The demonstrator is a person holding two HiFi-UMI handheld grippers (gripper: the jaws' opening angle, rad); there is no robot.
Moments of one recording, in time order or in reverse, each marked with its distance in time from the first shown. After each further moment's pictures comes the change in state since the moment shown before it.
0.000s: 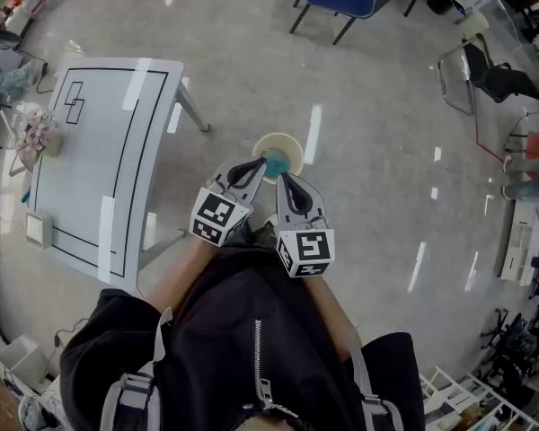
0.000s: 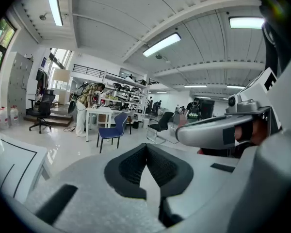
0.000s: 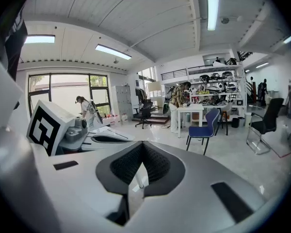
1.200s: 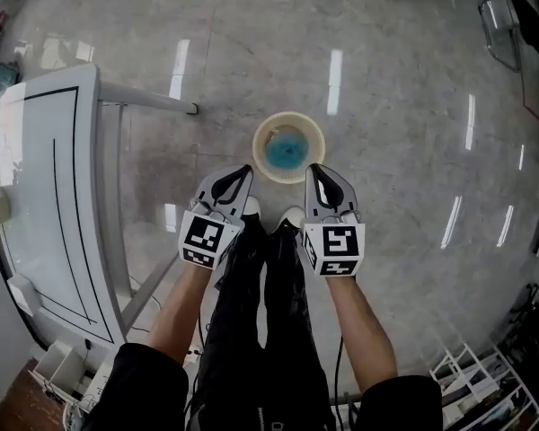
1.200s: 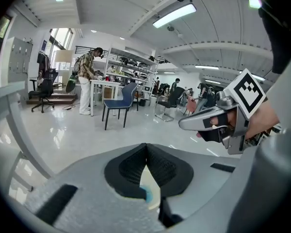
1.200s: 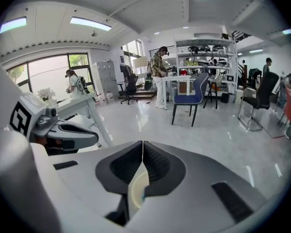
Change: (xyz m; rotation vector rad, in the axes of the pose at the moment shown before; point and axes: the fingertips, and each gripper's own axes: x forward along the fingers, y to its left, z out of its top) left arm 0.166 0.115 -0.232 -0.032 0.227 0.038; right arm 0.178 -0.187 -0.232 0.079 0.260 -0.126
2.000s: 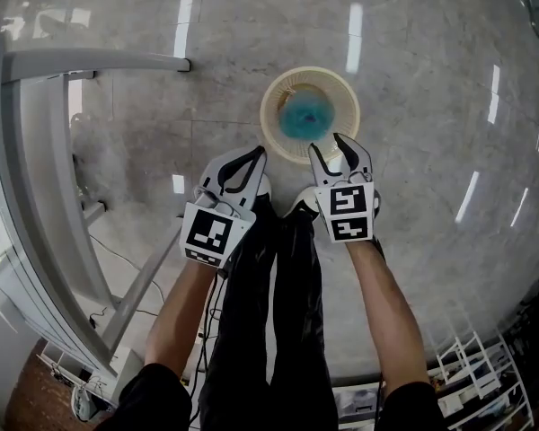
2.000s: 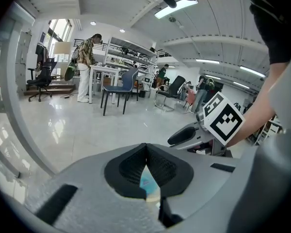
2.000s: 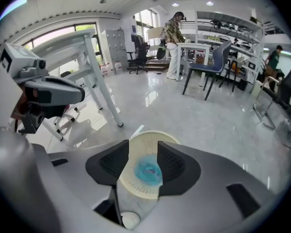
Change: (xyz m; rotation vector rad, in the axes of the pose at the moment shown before) left arm 0.085 0.026 -0.166 -0.015 0.055 -0.017; right arm 0.154 -0.022 -0.228 -0.135 0.305 0.091
